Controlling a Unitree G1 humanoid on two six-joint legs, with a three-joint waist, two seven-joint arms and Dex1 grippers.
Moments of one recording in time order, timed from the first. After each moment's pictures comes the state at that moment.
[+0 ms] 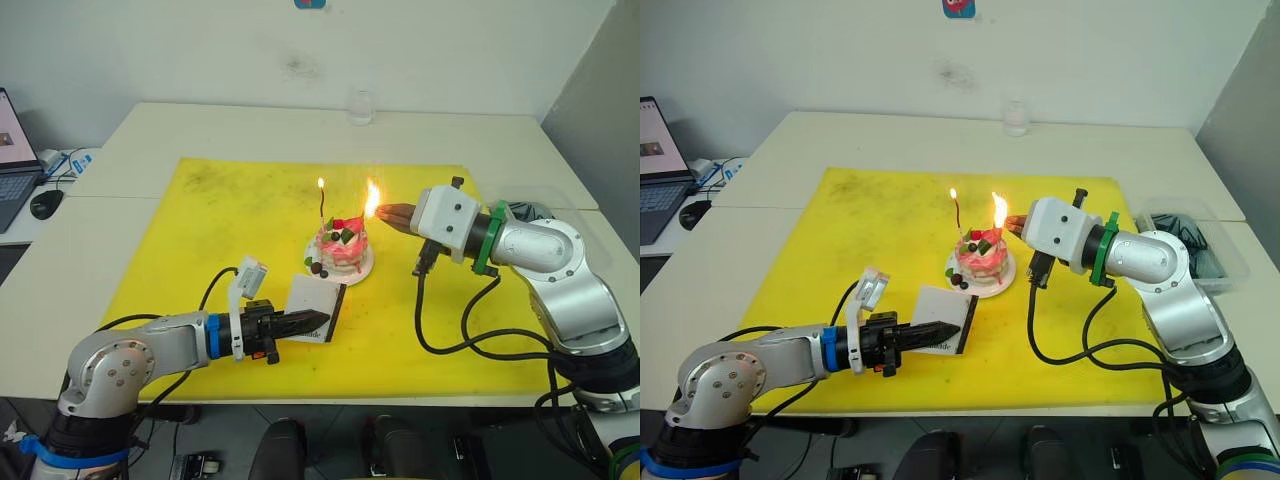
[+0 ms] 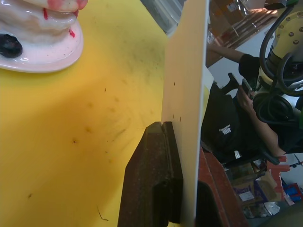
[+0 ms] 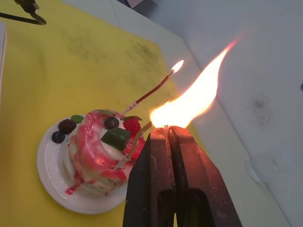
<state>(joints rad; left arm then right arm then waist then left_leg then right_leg) -0.18 0.66 0.11 -0.40 -1.23 1.14 -0.56 -0.58 -0.64 0.18 -0.43 0.06 0.38 0.80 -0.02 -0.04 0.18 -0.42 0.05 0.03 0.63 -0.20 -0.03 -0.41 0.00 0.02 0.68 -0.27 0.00</state>
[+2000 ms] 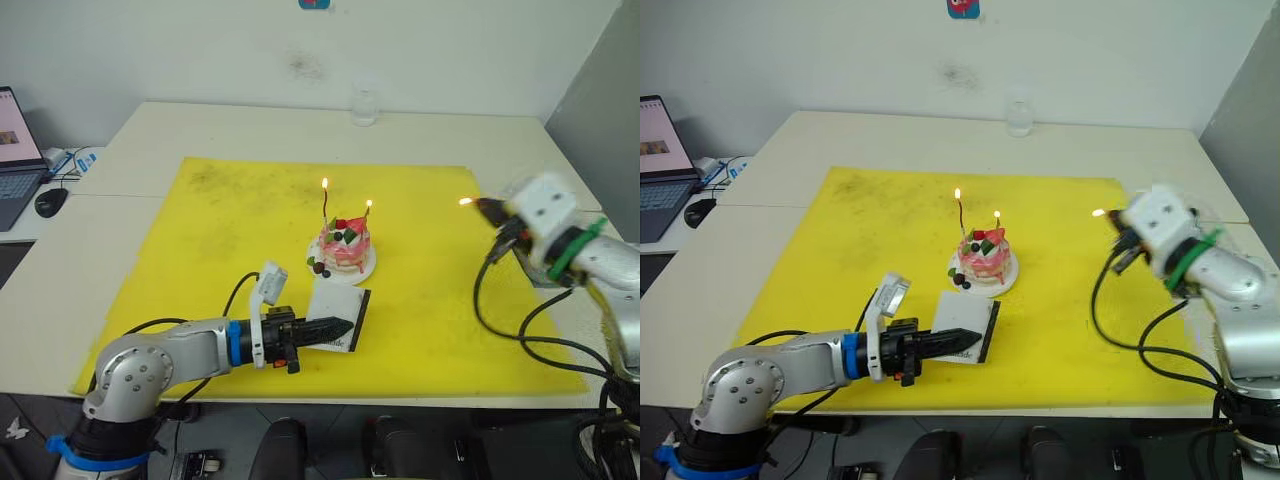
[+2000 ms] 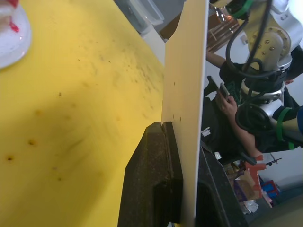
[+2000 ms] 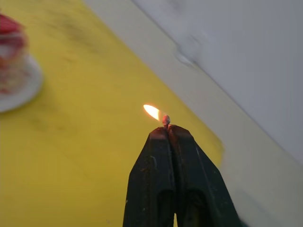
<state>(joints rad) -0.19 0.56 0.04 -0.45 -1.31 1.15 -0.46 -0.32 -0.69 -0.26 -0.42 0.09 0.68 0.61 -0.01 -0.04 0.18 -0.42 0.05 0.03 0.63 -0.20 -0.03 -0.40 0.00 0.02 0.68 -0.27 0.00</state>
